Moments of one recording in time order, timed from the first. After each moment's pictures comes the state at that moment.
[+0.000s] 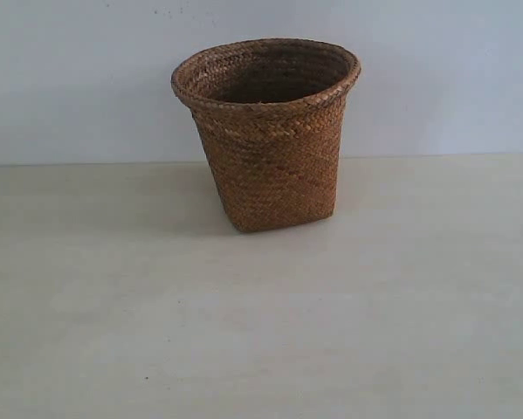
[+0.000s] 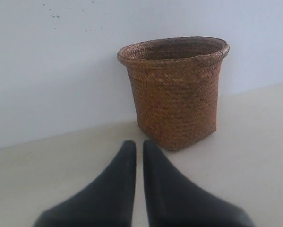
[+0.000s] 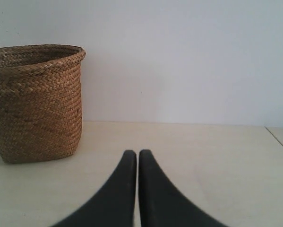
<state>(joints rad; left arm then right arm) -0.36 0.22 -0.15 -0.18 0.07 0.21 0.08 0.04 -0.19 -0.02 0.27 0.02</state>
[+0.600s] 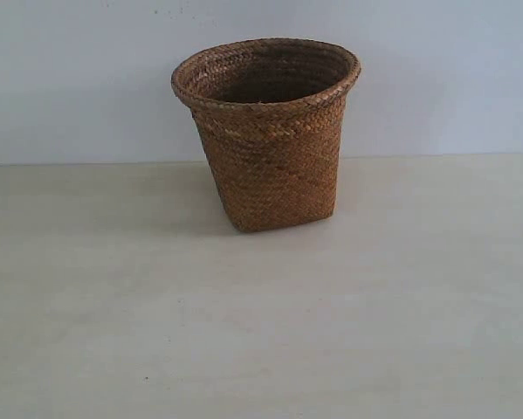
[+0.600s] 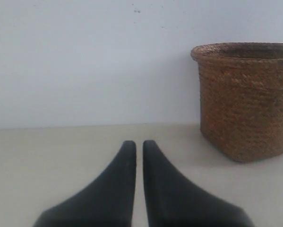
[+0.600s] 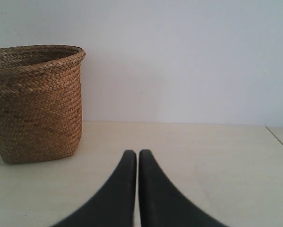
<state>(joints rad) -0.09 0.11 -0.02 -0.12 0.00 0.08 0.08 0.04 -0.19 -0.02 0.27 0.02</state>
